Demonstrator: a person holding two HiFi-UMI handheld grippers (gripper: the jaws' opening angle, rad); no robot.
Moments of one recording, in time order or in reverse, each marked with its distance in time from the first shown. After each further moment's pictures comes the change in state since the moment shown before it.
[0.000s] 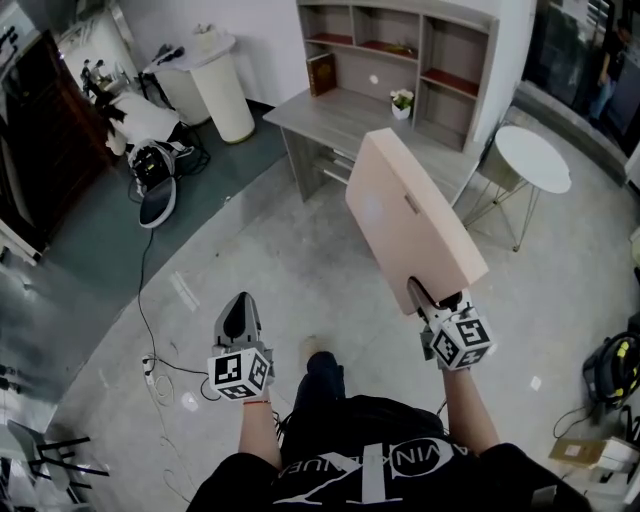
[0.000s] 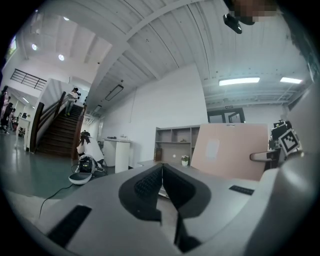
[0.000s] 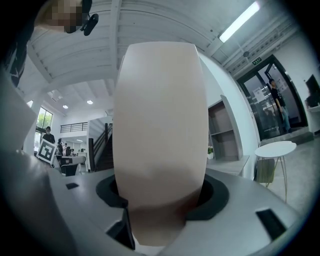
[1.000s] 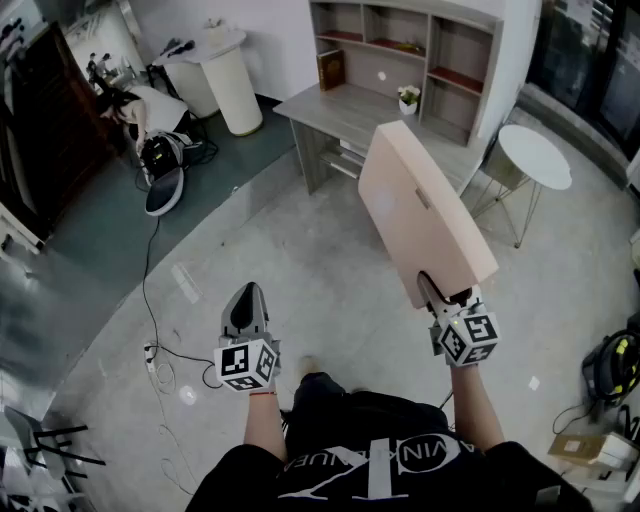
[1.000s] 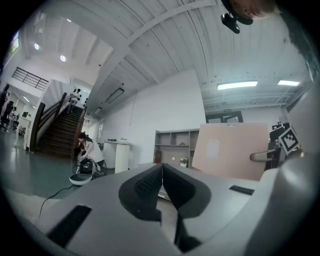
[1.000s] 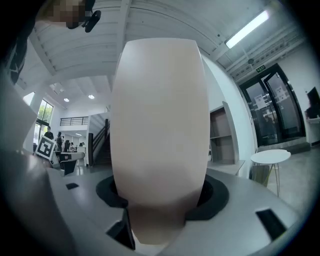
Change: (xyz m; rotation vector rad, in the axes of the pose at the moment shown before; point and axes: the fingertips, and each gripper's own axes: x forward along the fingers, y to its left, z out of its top) left arm -0.043 -0.001 0.007 -0.007 -0.039 -0.014; right arm -0.041 0.026 0.007 -0.066 0.013 -0.028
